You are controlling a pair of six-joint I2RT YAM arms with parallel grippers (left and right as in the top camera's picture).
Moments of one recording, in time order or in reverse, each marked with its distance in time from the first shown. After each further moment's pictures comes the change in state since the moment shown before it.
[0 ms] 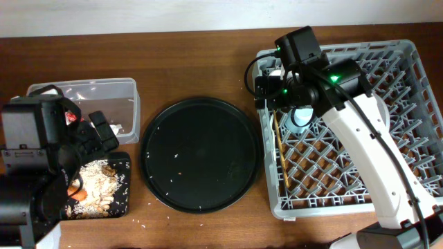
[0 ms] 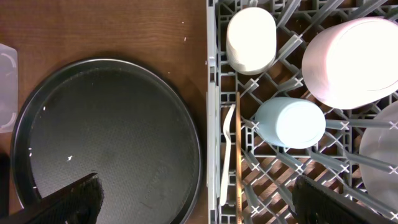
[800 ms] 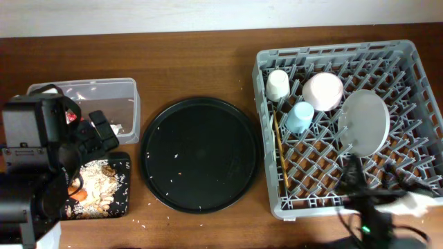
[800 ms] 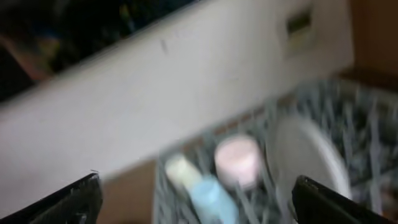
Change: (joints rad) left arm 0.001 0.004 0.000 -0.002 0.000 0.000; right arm -0.163 -1.632 -1.287 0.715 0.277 0.077
